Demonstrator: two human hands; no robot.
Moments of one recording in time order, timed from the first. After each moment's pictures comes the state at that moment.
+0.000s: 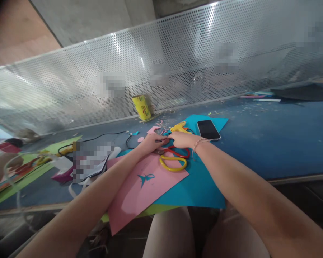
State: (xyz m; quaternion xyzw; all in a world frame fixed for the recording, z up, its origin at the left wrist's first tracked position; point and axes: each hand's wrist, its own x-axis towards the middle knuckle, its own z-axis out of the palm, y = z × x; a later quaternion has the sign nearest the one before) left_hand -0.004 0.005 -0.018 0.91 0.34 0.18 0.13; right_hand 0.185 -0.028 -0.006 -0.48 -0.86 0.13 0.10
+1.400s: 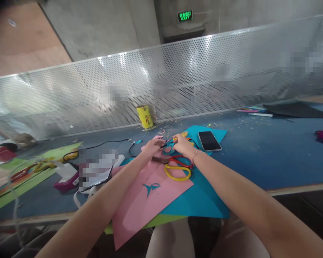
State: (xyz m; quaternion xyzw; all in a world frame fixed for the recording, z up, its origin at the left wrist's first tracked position) left_hand 0.001 0.025 -0.031 0.69 0.47 0.39 0.38; right_hand 0.163 -0.012 -0.024 -0.60 -0.63 0.29 0.41
